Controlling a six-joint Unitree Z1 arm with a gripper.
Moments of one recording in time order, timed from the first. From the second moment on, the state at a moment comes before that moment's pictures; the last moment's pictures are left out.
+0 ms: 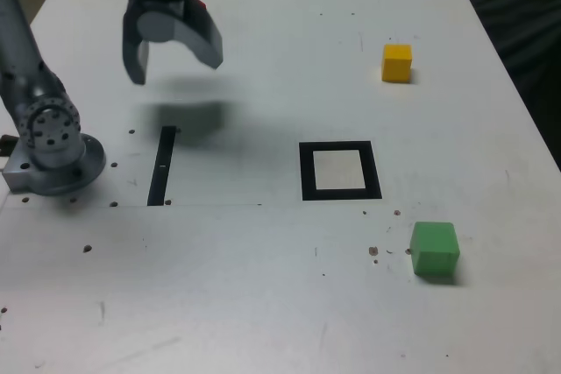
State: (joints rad) arm 0.62 1.59 -0.99 1.15 0.15 0.50
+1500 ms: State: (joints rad) arm 1.13 2.08 -1.64 1.35 0.13 0.61
